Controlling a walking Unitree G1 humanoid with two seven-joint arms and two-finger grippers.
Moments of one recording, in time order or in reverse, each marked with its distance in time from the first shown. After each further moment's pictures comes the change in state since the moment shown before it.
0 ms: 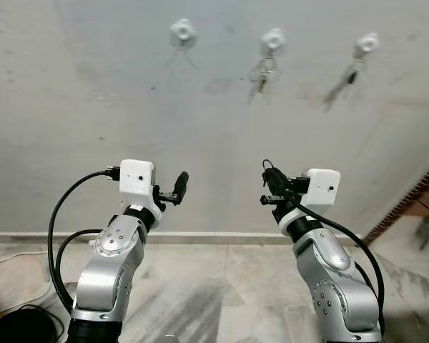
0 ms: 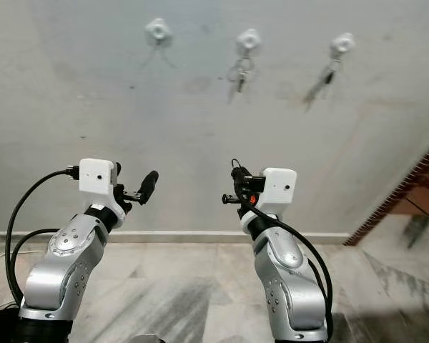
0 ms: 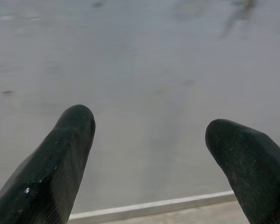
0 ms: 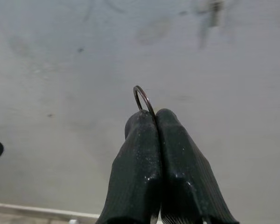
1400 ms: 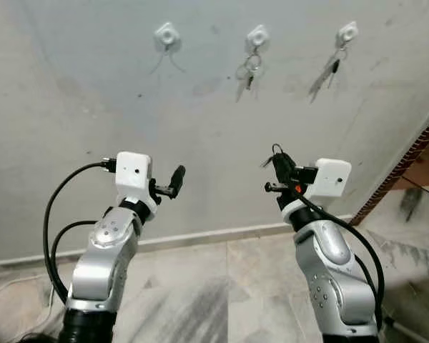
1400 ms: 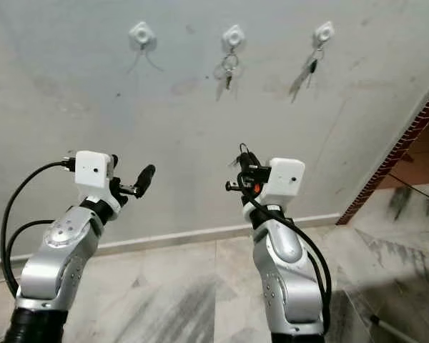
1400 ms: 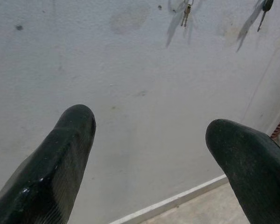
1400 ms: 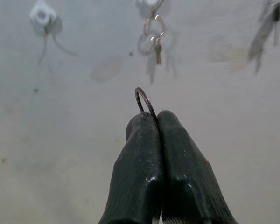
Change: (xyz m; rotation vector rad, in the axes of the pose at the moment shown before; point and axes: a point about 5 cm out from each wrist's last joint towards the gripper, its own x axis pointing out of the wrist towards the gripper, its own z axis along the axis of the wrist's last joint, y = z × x) left arm 0.010 -0.016 0.007 0.017 -0.033 -0.109; right arm 0.001 -0.012 0.011 -0.044 -0.094 -0.080
